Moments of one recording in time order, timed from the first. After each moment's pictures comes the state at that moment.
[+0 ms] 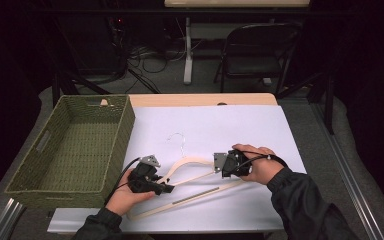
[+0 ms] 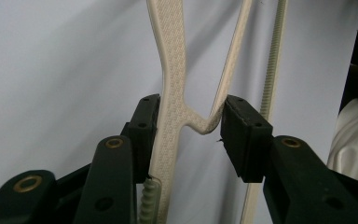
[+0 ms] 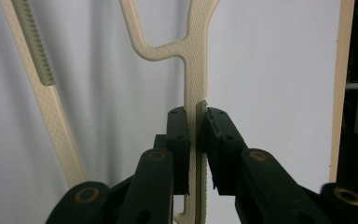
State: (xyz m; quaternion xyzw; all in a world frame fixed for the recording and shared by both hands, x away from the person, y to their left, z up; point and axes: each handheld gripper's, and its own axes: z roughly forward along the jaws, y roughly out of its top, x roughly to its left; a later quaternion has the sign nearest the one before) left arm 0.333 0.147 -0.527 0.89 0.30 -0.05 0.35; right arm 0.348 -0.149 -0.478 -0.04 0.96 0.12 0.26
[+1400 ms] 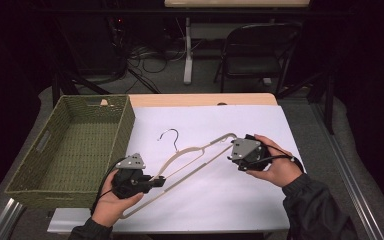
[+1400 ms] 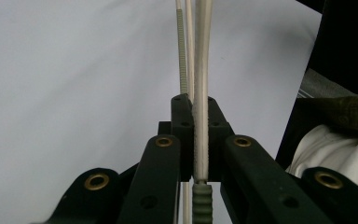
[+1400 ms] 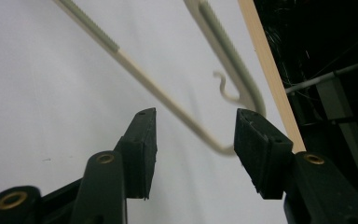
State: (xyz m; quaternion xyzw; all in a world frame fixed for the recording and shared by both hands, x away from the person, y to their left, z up) left arm 0.291 0.170 -0.464 0.86 0.29 0.02 0.43; right arm 0.337 -0.192 -0.437 0.07 0.91 0.27 0.31
